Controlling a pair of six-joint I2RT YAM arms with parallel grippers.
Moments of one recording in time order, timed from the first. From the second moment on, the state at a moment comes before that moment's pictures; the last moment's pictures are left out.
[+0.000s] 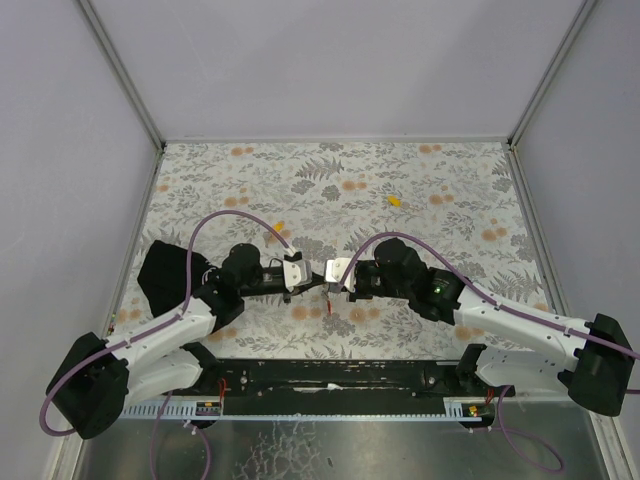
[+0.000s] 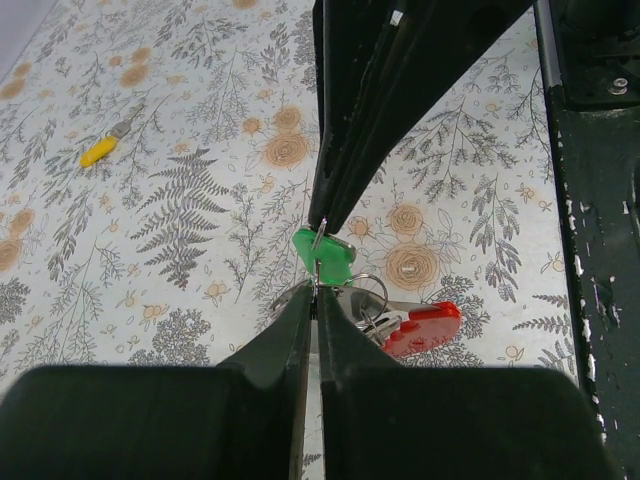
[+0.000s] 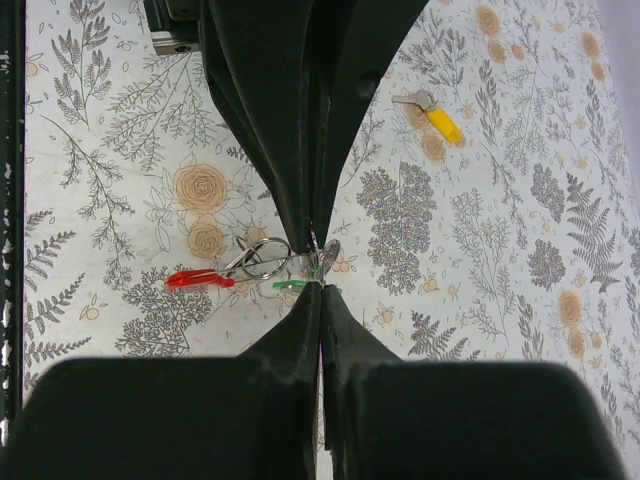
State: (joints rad) left arm -0.67 1.03 0.43 0.37 0.69 0.37; right arm 0.98 1.10 0.76 -0.13 -0.23 -0.59
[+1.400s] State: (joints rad) left arm -0.67 1.03 0.42 0.37 0.69 0.37; right arm 0.98 1.13 0.76 -0.14 -0.24 -0.59
